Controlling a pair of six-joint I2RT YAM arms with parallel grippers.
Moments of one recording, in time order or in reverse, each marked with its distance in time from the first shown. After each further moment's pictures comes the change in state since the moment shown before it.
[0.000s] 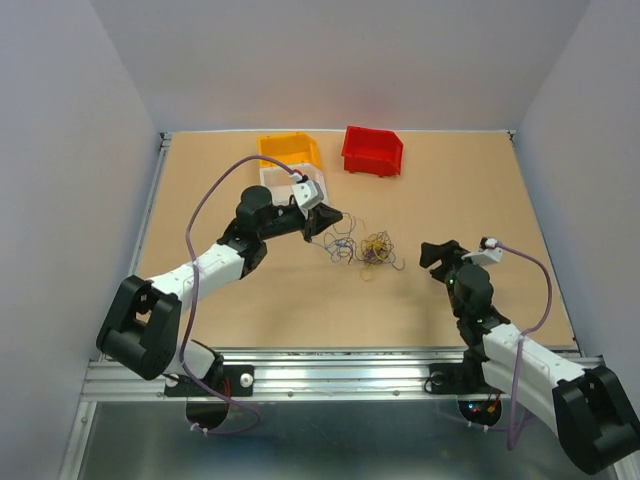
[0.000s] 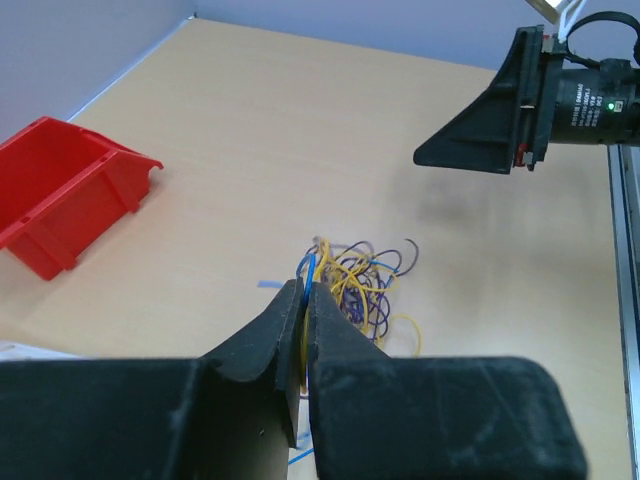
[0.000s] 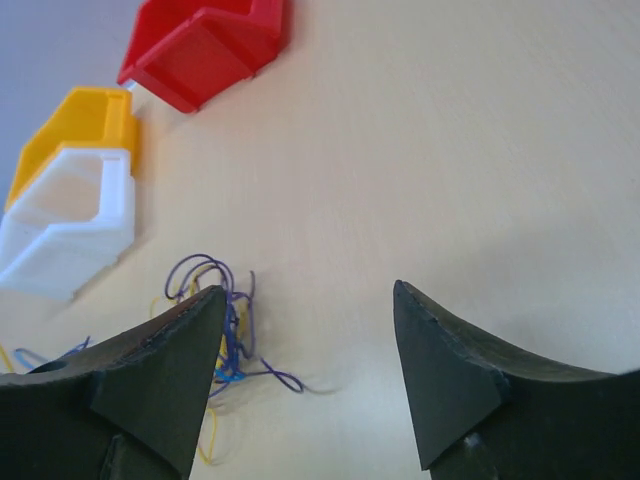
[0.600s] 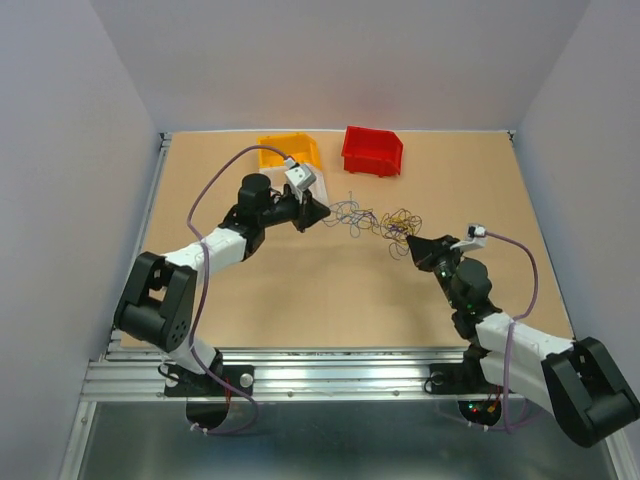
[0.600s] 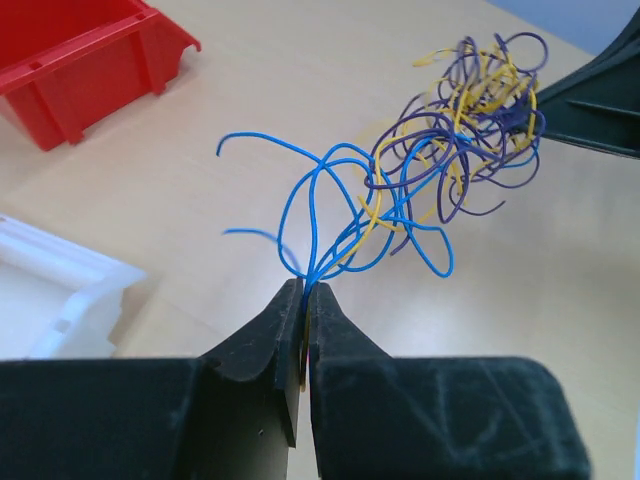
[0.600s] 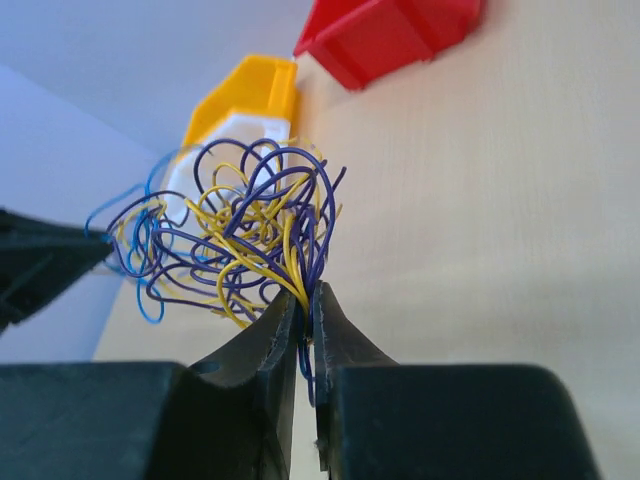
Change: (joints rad) left arm 0.107 0.182 0.117 -0.150 -0.008 -0.054; right arm 0.008 0.216 0.045 0.285 -0.280 0.015
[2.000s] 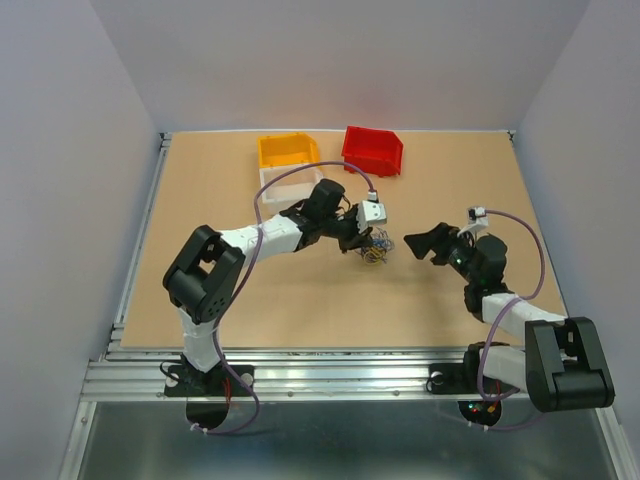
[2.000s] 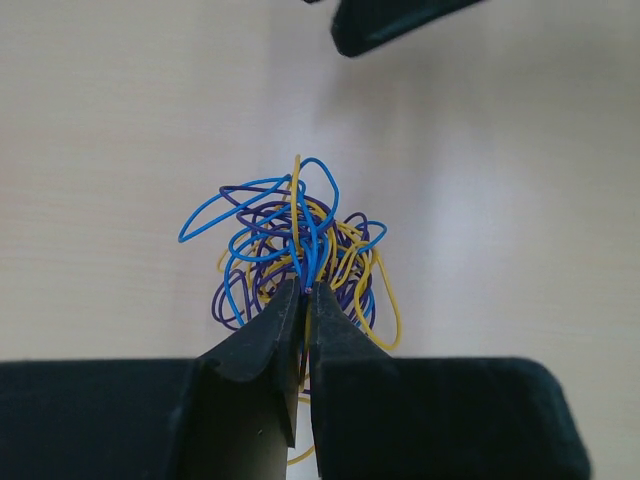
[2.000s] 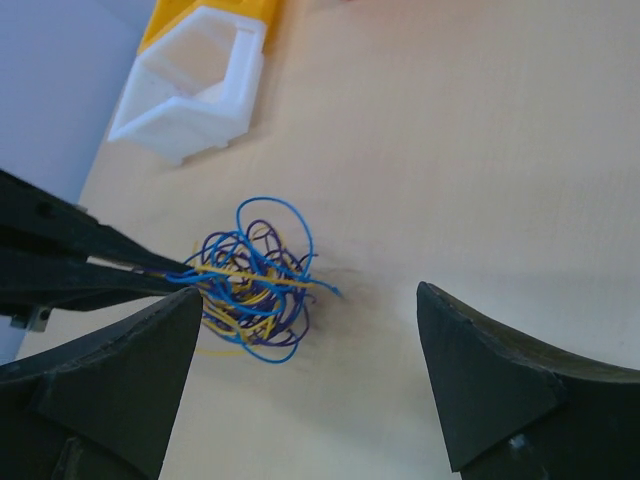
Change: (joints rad) left arm -0.323 0.257 0.304 -0.410 -0.054 0.441; right arm -0.335 0.130 0.124 -0.129 -0.578 -0.139
